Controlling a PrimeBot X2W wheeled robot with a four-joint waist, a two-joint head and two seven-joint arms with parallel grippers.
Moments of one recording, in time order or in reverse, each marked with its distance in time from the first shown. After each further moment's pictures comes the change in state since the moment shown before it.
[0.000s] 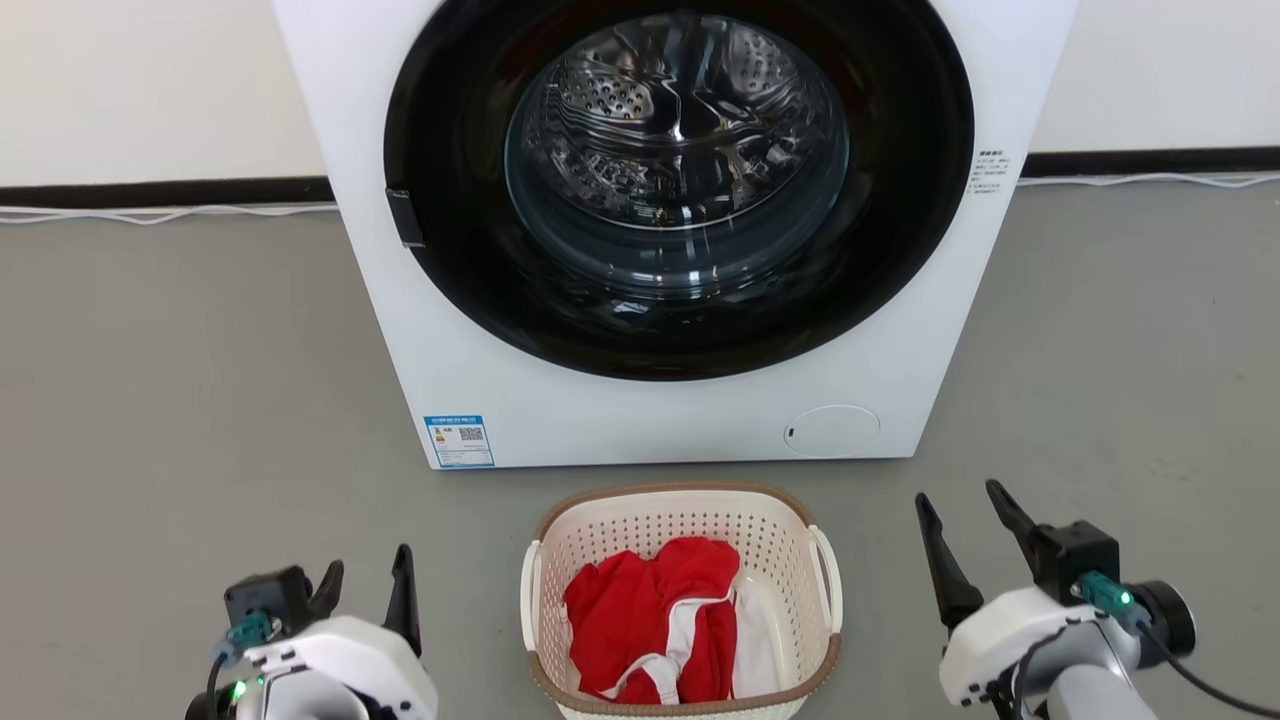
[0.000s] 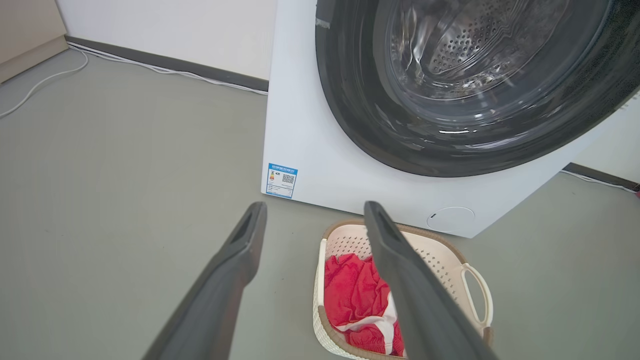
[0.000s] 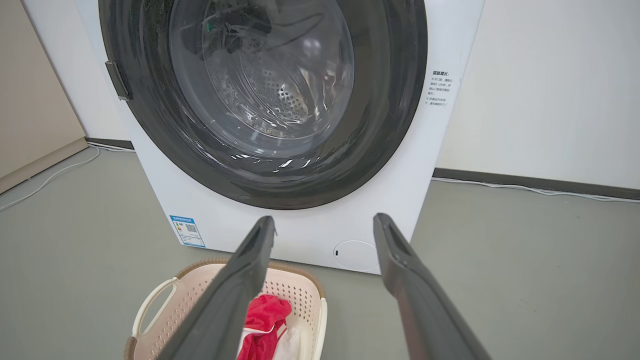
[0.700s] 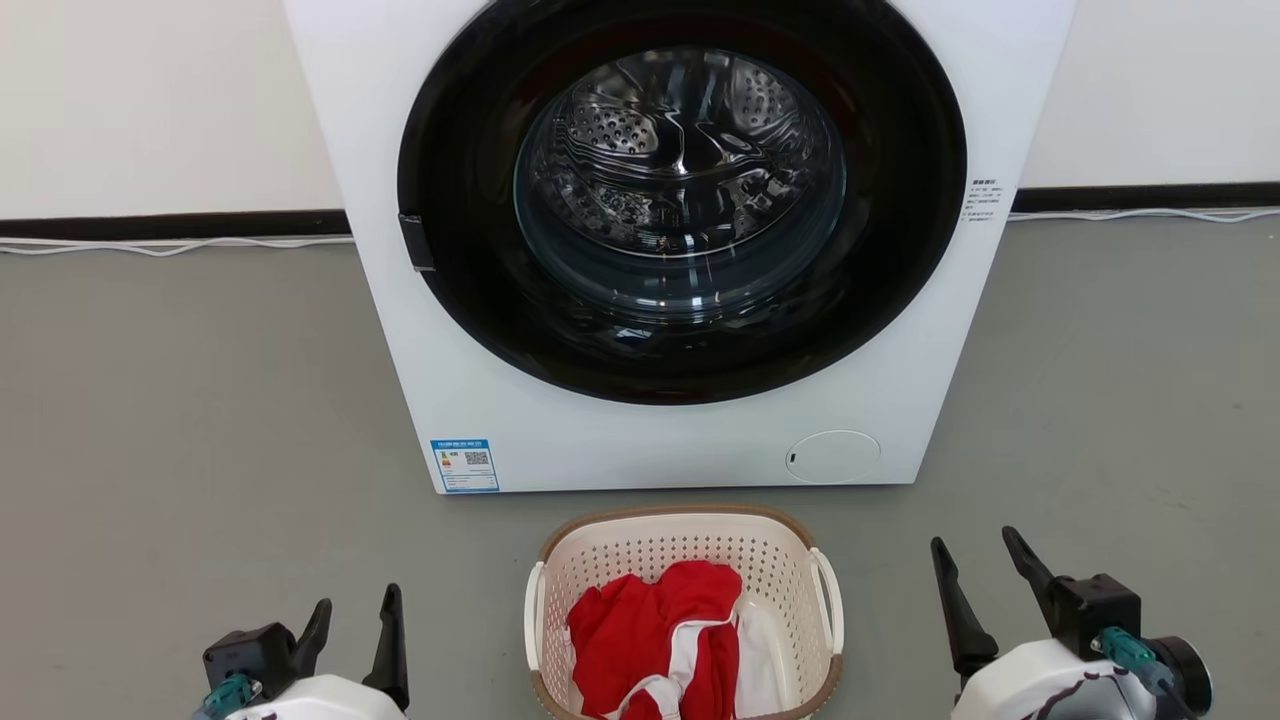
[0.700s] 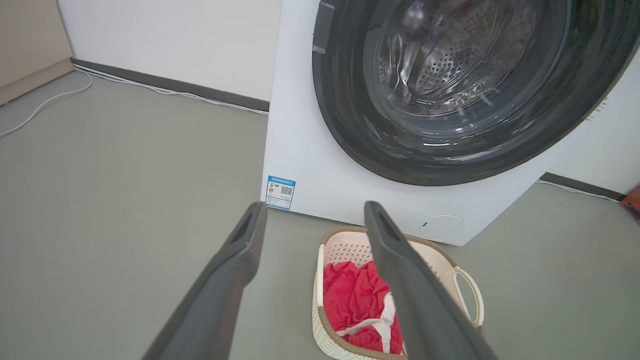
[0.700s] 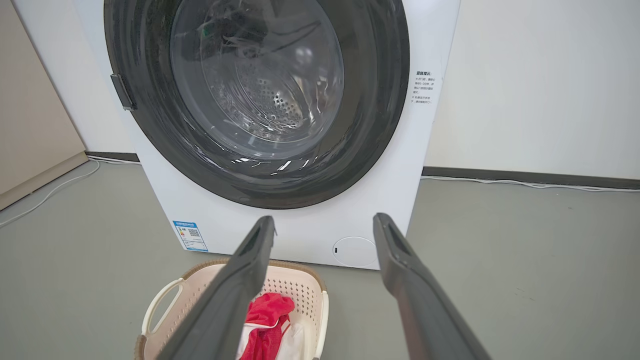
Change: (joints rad) left arm 0.164 -0.002 0.102 -0.167 0.098 -0.034 0.000; right arm 0.123 0.011 -0.037 -0.102 0.012 0.000 0.002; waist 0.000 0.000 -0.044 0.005
